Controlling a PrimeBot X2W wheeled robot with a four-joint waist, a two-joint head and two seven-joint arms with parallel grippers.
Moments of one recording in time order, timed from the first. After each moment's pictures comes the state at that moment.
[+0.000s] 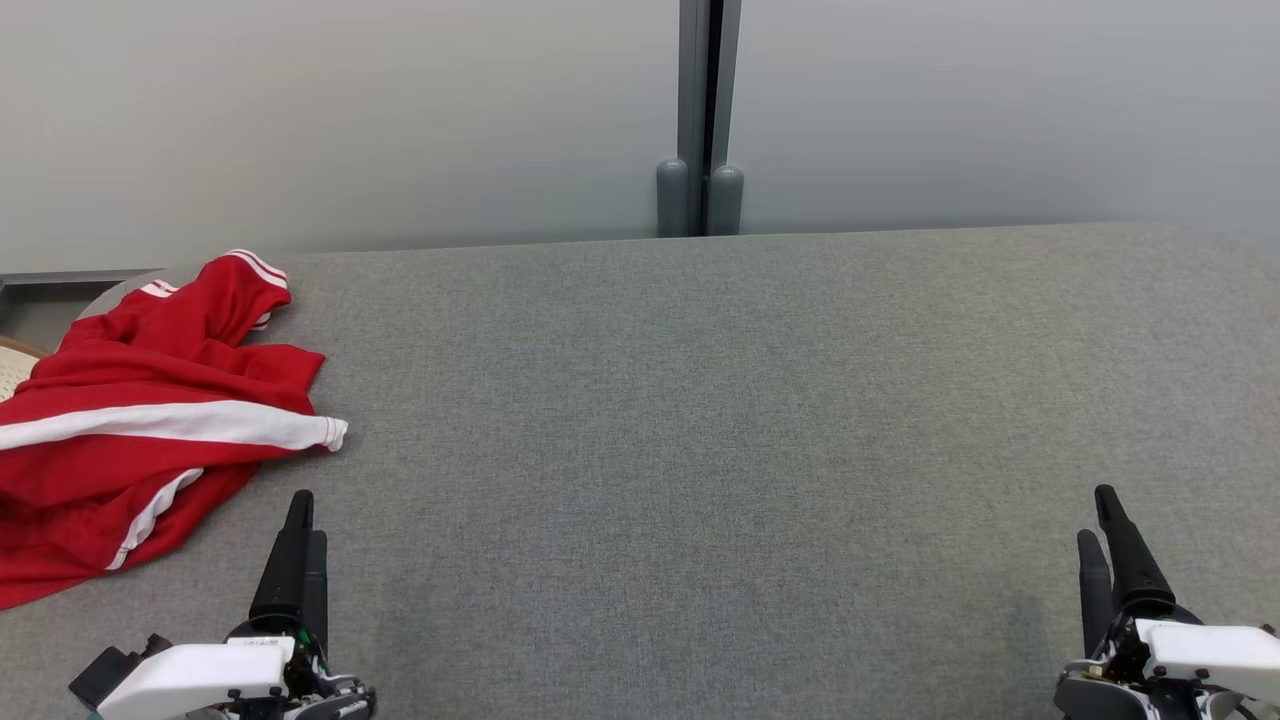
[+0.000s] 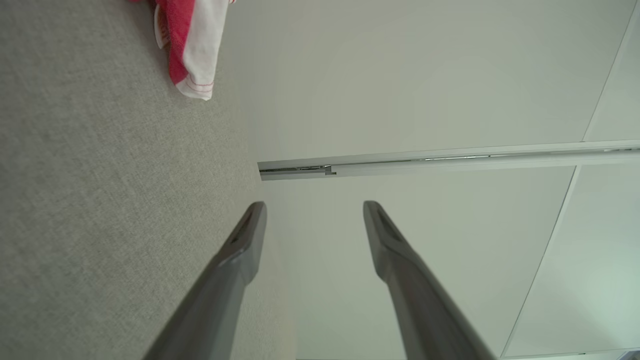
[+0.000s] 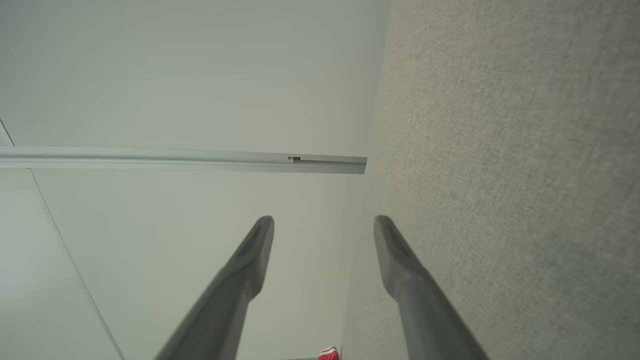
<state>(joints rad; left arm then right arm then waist) -0.03 0.03 0.05 0.27 -1.59 -0.13 0.06 -0.05 -0.04 -0.06 0.29 1.55 0.13 0.06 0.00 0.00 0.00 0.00</state>
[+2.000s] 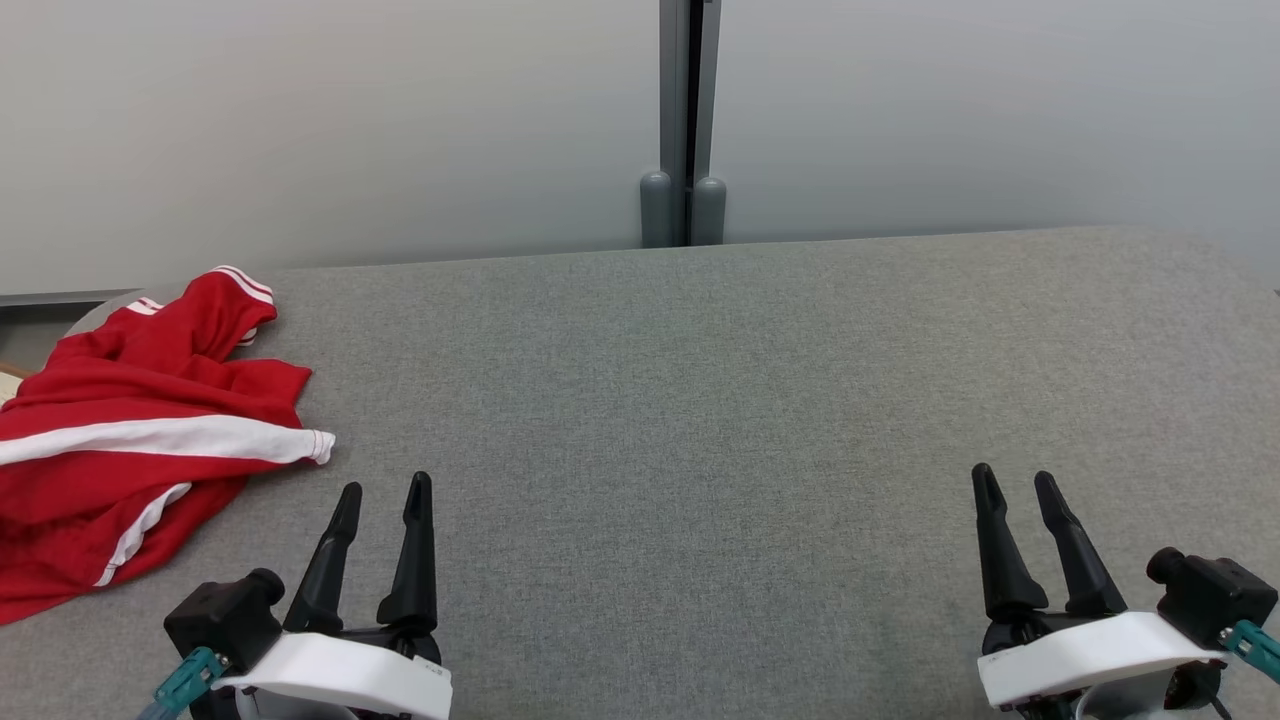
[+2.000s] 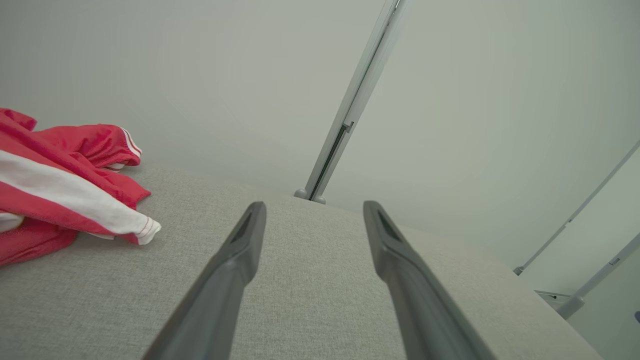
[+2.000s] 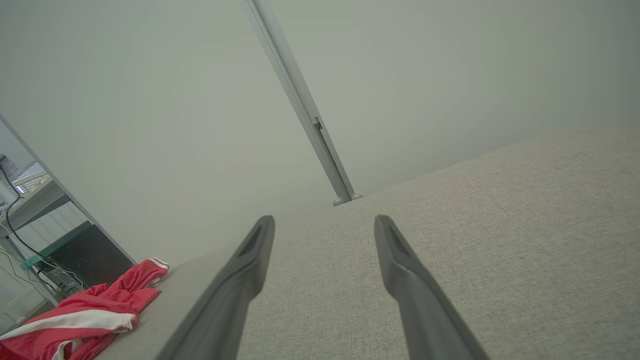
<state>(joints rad) 0.01 0.04 -0.11 0.10 -0.52 -0.04 -0.15 -0.03 -0.09 0.14 0.19 0.55 0.13 -0.15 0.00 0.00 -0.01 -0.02</state>
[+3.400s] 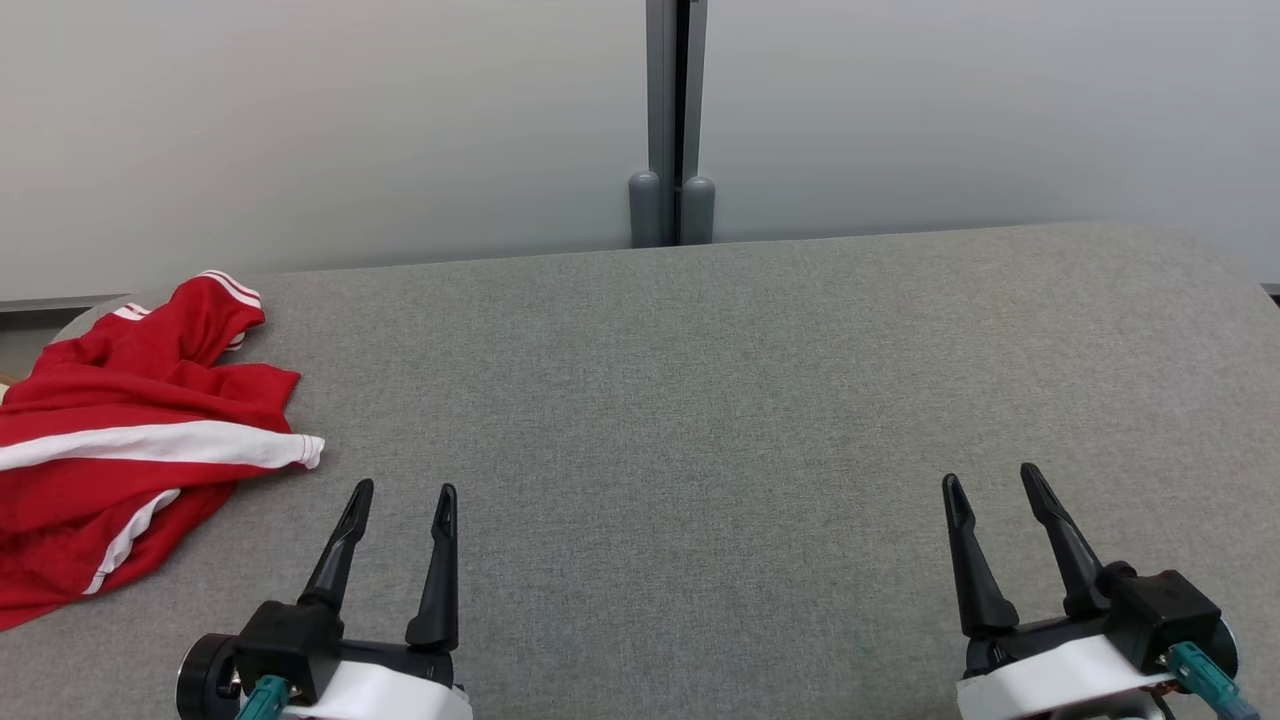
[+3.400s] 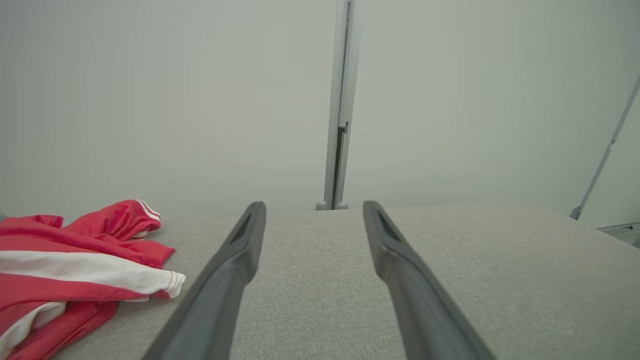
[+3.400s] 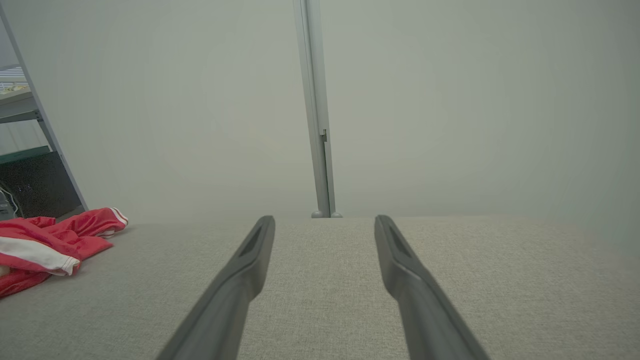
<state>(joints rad) 0.03 0.05 -0.14 0.08 -0.18 0.00 -0.24 -0.02 -0.09 0.15 0.19 0.19 0.13 -0.24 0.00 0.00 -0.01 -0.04</state>
